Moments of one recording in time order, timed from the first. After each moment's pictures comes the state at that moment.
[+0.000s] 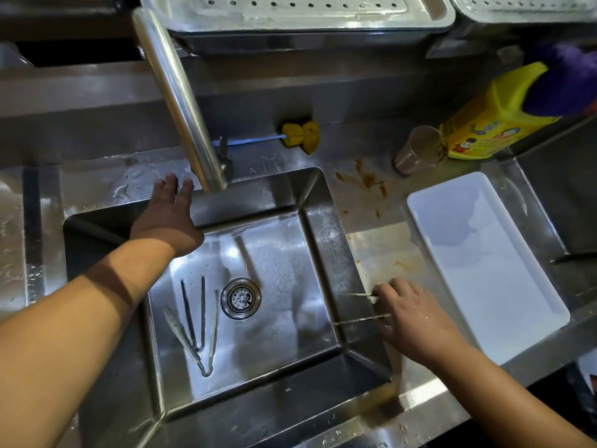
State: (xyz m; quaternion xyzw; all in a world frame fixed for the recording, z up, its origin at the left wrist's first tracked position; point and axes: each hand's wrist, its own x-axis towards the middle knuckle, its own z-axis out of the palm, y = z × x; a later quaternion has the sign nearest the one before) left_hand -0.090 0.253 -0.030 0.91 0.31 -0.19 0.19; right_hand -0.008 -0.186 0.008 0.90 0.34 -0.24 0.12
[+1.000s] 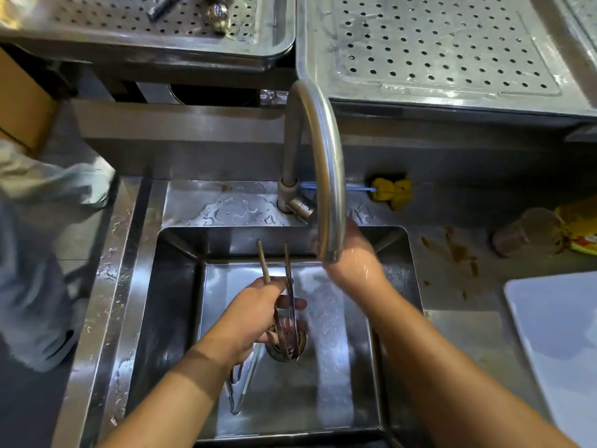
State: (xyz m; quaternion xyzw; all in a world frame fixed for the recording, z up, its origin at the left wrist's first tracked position) left_hand -0.136 0.187 -0.007 0.46 0.50 -0.08 0.73; right_hand 0.030 0.107 0.012 0.80 0.11 -0.39 -0.44
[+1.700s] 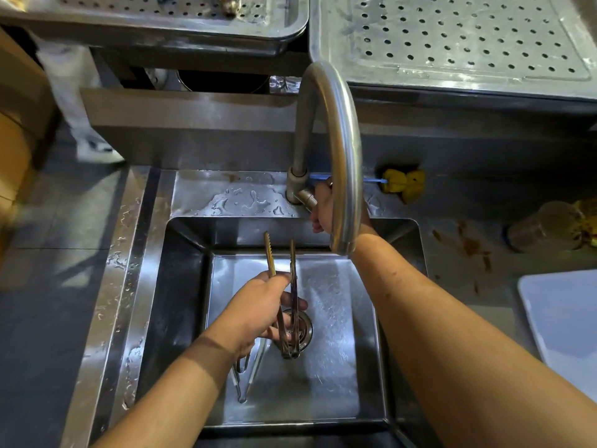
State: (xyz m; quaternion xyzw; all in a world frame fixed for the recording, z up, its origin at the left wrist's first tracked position) left_hand -0.144 0.190 -0.003 0.49 0.50 -0.10 0.71; right_hand 0.066 0.186 -0.029 0.84 0.15 -0.34 -0.39
